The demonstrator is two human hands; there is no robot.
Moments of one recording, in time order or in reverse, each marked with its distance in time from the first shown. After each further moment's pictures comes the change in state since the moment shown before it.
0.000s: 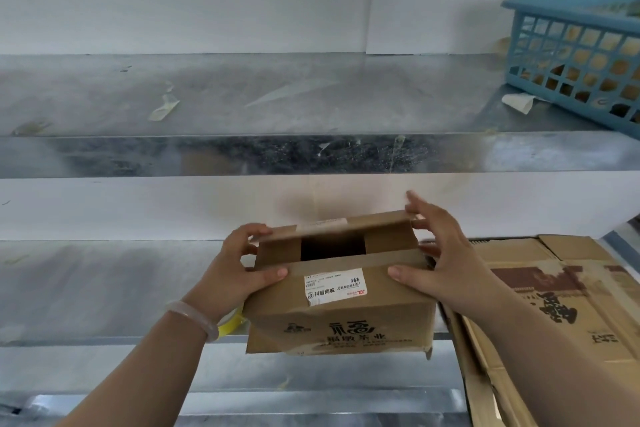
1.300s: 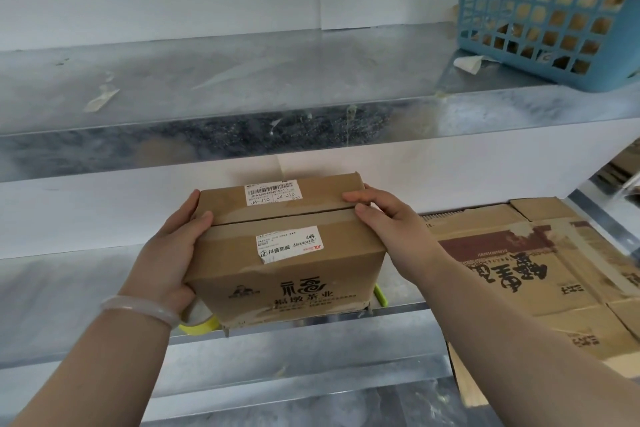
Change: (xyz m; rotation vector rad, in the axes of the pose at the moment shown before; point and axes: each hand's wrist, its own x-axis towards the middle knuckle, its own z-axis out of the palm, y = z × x) left_hand 0.004 0.034 -0.020 -0.571 0.279 -0.310; right_hand 0.020 -0.012 0.034 0.646 0.141 0.176
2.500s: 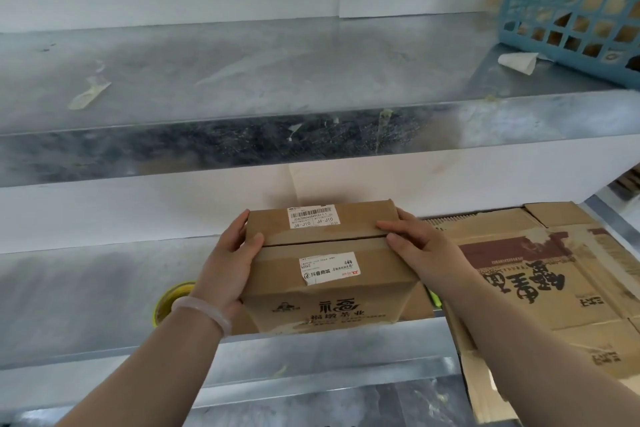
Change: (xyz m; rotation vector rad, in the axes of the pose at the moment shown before) left_hand 0.029 -0.058 0.024 0.237 -0.080 -0.039; right_hand 0.005 0.042 -0.040 -0.451 -0.021 0.050
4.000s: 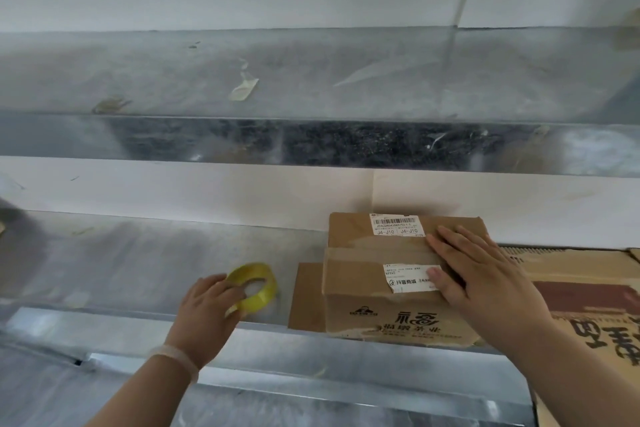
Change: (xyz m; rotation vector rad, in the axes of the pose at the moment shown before) left_hand -0.028 -0.067 -0.153 1.315 0.095 0.668; right_hand -0.004 -0.029 0.029 -1.031 -0.078 -0.212
